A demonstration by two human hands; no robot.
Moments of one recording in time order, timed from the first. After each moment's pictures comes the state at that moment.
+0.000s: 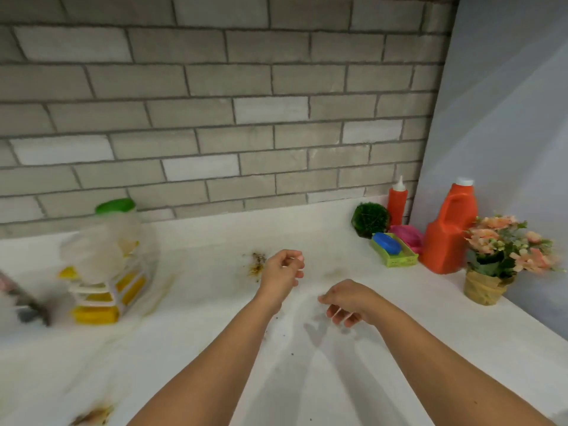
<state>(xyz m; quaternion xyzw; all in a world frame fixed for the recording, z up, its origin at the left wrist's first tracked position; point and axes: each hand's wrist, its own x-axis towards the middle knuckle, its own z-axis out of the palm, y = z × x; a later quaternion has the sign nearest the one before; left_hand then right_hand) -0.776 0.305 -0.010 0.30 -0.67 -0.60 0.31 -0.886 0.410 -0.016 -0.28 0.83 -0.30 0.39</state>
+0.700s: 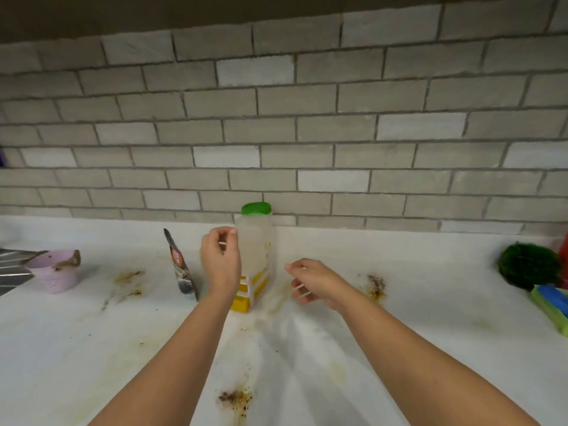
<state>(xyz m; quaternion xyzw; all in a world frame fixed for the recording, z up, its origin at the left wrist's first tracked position) -0.532 0.149 0.040 0.46 -0.54 -0.27 0.65 -0.684 0.209 0.029 -0.46 0.66 -0.41 0.44</state>
